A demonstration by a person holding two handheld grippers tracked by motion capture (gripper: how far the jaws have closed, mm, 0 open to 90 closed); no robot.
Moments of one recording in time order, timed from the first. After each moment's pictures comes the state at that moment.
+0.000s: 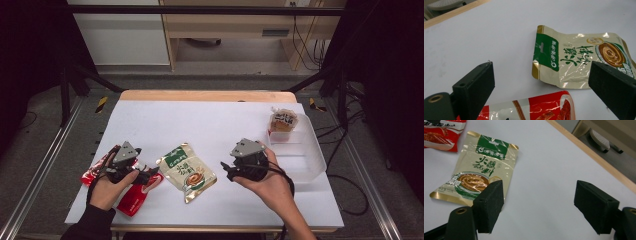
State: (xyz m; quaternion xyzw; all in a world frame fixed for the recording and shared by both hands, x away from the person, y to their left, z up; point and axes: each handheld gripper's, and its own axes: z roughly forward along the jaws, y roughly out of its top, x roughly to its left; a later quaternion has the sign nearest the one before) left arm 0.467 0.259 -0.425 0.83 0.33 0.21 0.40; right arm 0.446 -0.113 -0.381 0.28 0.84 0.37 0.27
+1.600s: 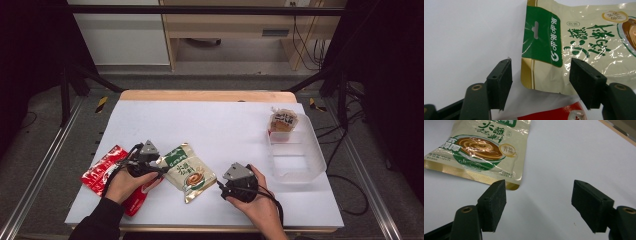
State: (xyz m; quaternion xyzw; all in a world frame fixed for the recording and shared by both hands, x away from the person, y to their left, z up) left arm 0.505 0.224 -0.459 0.88 0.33 0.14 0.32; right arm 0.425 -0.101 -0.452 0.30 0.85 0.34 0.27
